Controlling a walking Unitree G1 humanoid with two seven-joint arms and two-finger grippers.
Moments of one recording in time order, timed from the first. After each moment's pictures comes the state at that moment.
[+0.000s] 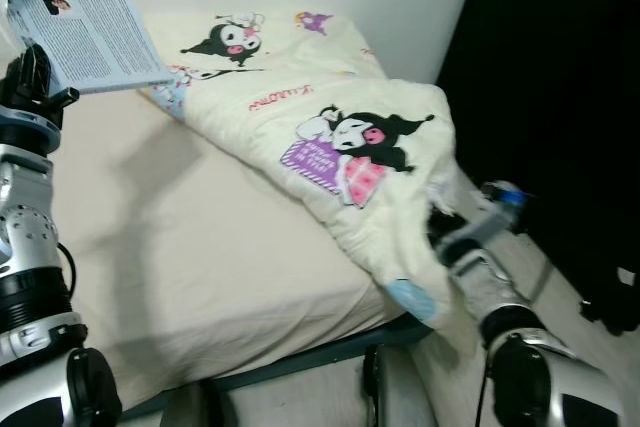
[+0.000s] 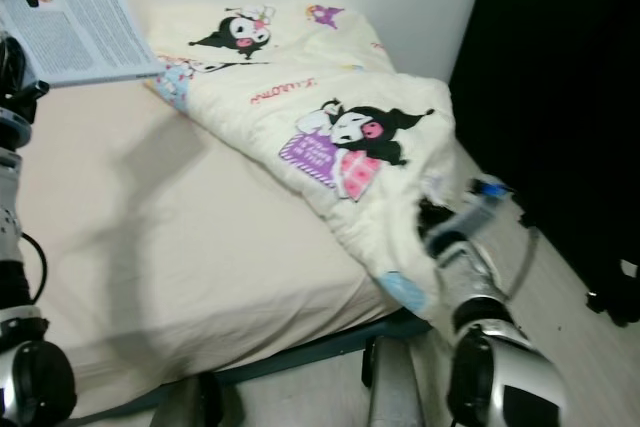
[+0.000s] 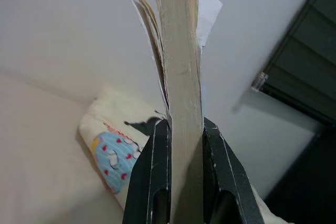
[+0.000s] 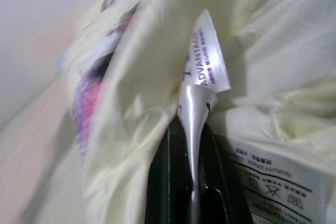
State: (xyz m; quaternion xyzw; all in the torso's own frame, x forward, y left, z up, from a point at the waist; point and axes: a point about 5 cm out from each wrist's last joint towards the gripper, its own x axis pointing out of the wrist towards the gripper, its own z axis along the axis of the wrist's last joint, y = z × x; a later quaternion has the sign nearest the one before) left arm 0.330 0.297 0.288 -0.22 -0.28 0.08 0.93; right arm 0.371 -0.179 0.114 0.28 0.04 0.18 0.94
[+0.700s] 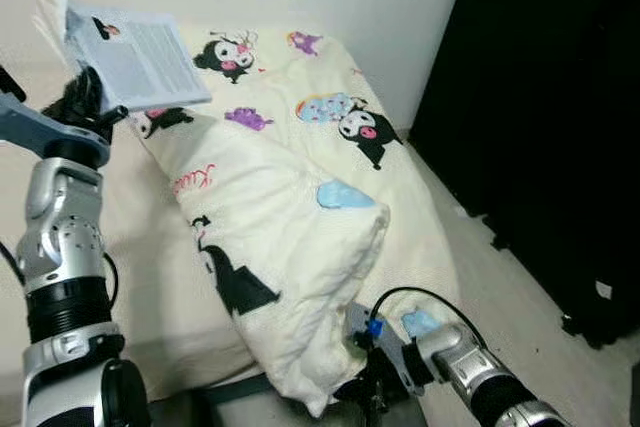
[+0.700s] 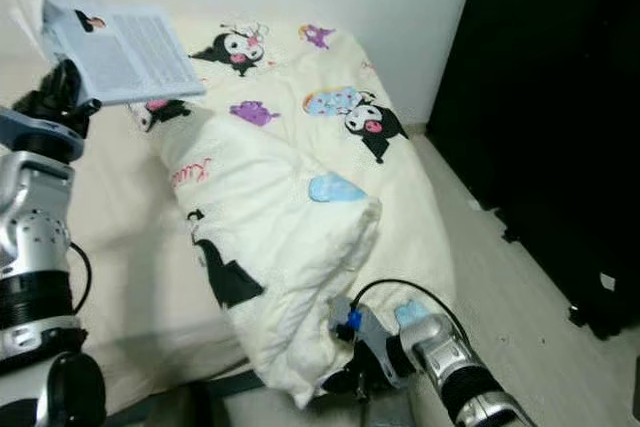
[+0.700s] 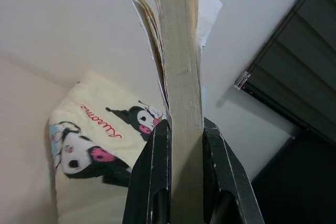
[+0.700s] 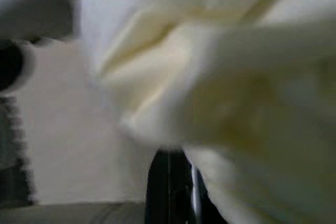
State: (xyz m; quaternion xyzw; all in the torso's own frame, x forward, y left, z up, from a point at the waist) left arm 0.341 0.264 0.267 -0.26 -0.25 0.06 0.93; right arm 0.265 -0.148 0.006 -0.14 0.37 0.58 0.71
